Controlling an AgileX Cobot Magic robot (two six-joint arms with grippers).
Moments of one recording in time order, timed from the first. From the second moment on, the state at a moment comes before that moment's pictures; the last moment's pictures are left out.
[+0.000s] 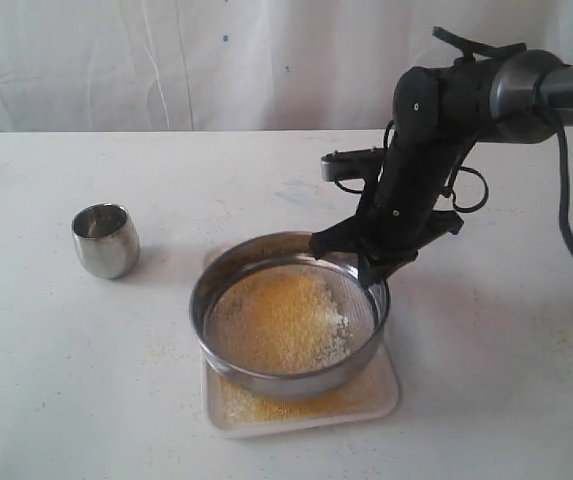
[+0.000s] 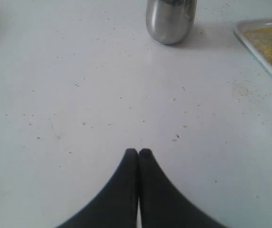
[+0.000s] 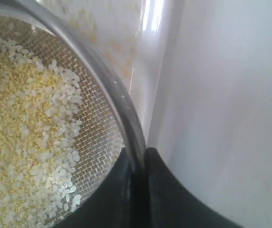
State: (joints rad) left arm 0.03 0.00 0.02 -0.12 0.52 0.06; right arm 0.39 2.00 -1.46 0.14 0.94 -0.03
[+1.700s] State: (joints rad) left arm 0.03 0.00 0.02 -0.12 0.52 0.06; right arm 0.39 1.95 -1.48 0.15 0.96 0.02
